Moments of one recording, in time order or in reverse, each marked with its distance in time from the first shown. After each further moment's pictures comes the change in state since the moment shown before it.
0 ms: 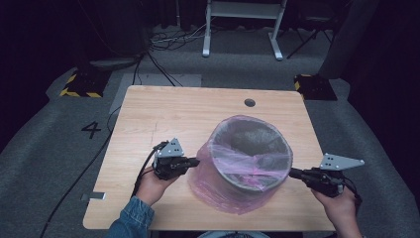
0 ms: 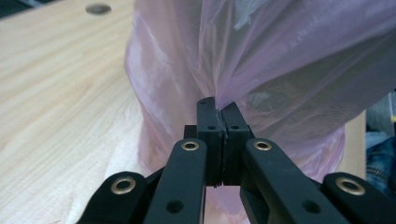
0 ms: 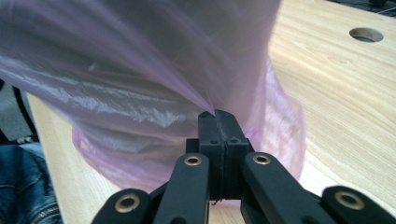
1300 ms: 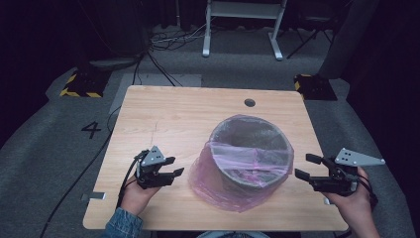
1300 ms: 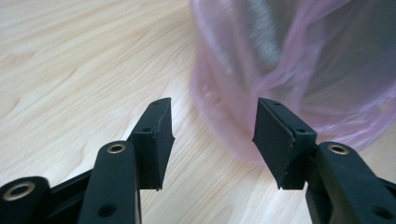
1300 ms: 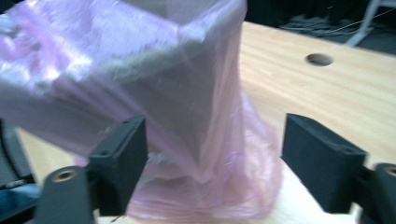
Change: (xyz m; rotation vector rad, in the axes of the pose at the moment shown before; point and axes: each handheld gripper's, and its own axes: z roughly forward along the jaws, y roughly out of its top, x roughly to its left) left arm 0.013 -0.050 -0.034 0.019 0.205 -0.109; right arm 0.002 0.021 -0.031 -0.100 -0.098 0.068
